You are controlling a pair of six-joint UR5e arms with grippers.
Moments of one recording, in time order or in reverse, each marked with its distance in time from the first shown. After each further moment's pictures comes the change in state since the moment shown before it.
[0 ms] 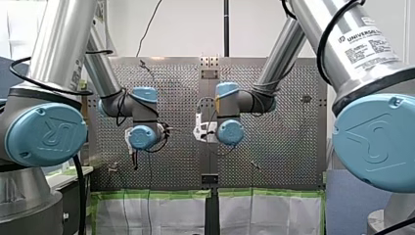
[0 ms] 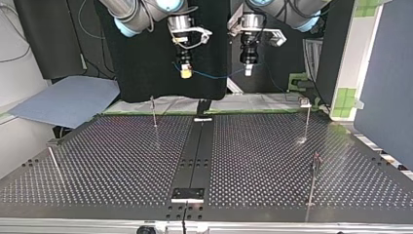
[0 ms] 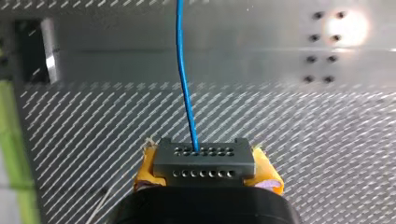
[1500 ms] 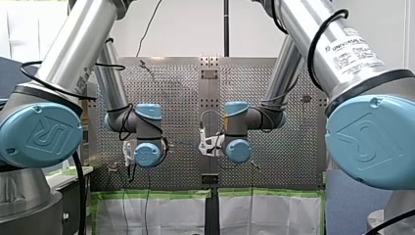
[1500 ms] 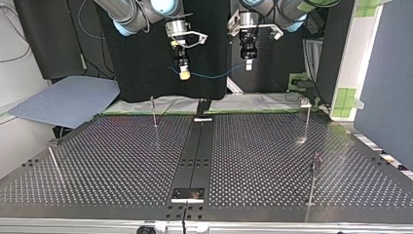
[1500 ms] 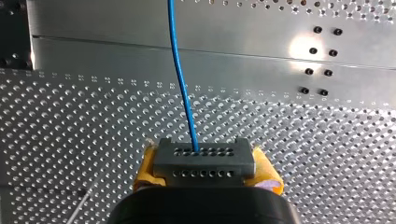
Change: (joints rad) left arm -0.067 -0.182 0.002 0.151 -0.160 0.126; right arm -0.061 0.108 0.061 -0.255 -0.092 -0.151
